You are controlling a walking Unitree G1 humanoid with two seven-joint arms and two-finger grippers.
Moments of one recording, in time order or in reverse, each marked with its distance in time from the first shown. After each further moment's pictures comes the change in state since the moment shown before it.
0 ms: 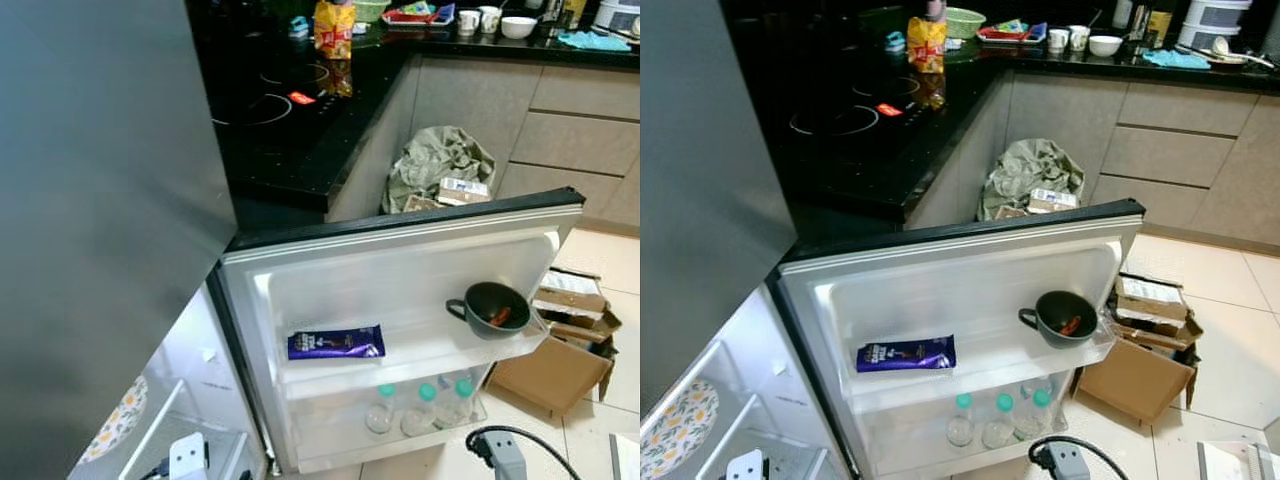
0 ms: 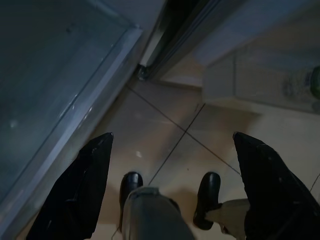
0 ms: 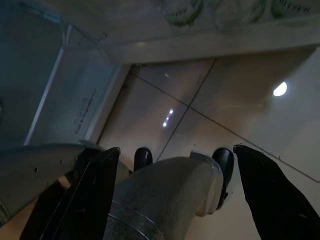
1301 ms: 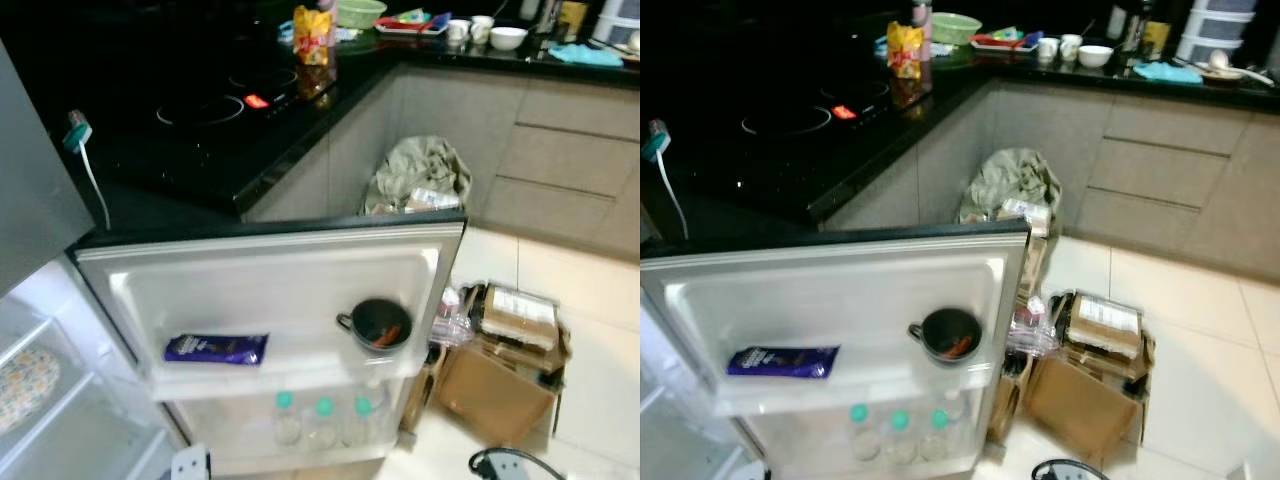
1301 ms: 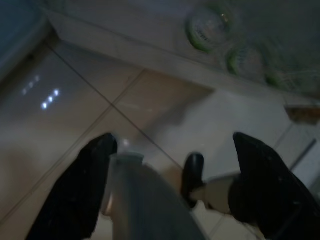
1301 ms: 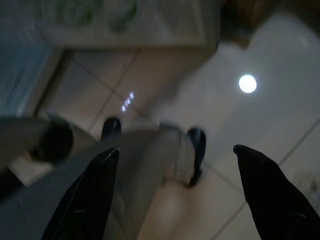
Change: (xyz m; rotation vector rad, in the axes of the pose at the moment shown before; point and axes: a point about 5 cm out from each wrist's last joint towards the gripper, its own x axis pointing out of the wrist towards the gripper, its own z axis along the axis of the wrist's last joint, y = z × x) left arm -0.003 -0.003 -0.015 -0.024 0.059 -0.033; right arm -0.011 -0.014 -0.010 -0.014 0.017 -0.075
